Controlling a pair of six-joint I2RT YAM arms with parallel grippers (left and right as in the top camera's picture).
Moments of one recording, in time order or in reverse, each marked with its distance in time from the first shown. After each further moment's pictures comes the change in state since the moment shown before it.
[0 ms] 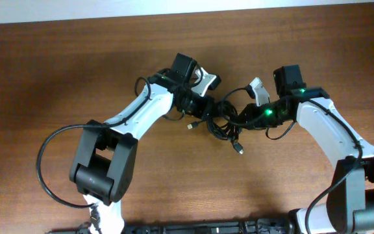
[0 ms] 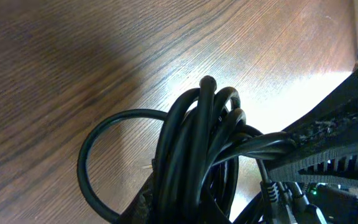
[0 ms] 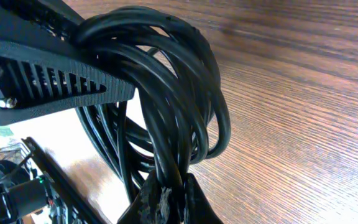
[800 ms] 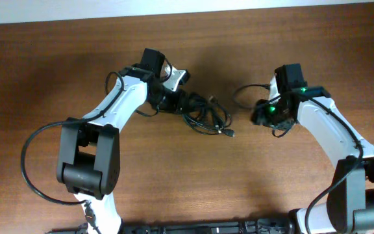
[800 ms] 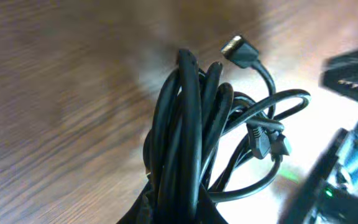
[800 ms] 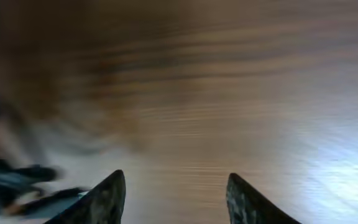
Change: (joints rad) left arm 0.177 -0.002 0.001 -0.153 -0.026 0.080; right arm -0.008 0.002 0.011 0.007 0.424 0.269
